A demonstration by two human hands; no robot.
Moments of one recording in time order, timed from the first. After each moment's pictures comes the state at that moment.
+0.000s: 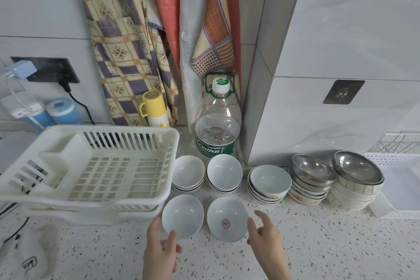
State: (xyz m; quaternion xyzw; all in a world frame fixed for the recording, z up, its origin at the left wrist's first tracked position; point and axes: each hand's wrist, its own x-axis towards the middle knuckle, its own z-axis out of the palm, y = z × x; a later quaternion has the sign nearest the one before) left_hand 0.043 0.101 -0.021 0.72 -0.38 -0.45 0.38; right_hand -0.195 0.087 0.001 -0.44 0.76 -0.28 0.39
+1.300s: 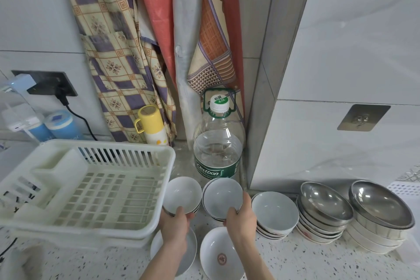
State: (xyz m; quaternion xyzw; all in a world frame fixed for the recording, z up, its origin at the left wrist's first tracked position) left_hand -0.022 -0.033 -0.002 0.68 -0.15 -0.46 0.55; right_hand -0.157 -0.035 0.007 -0.40 0.75 -0.34 0.39
